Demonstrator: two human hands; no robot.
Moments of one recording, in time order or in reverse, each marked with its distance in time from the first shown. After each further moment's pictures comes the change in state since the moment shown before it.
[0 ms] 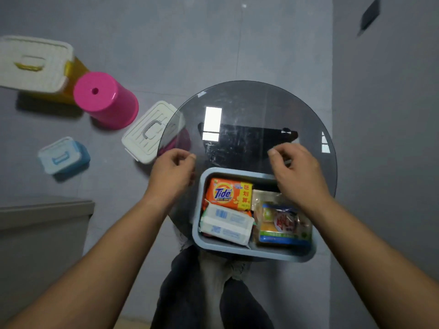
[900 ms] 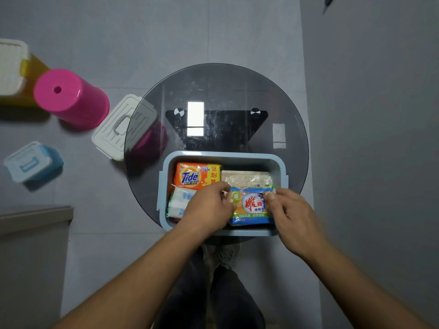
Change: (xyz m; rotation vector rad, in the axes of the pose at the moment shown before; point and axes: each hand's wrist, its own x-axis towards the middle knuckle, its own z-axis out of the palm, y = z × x) left_hand -0.088 -0.022 0.111 0.510 -0.481 0.043; right_hand -0.117 0.100 -0.005 -0.047 -0.190 0.196
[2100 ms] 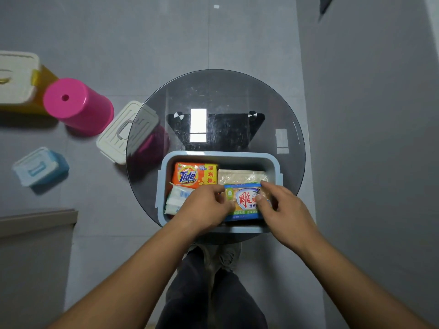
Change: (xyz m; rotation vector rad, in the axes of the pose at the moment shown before) left_hand -0.013 0.004 0.000 -0.079 -0.070 -0.055; right_hand -0.004 -0.005 -0.004 0.080 0.017 0.028
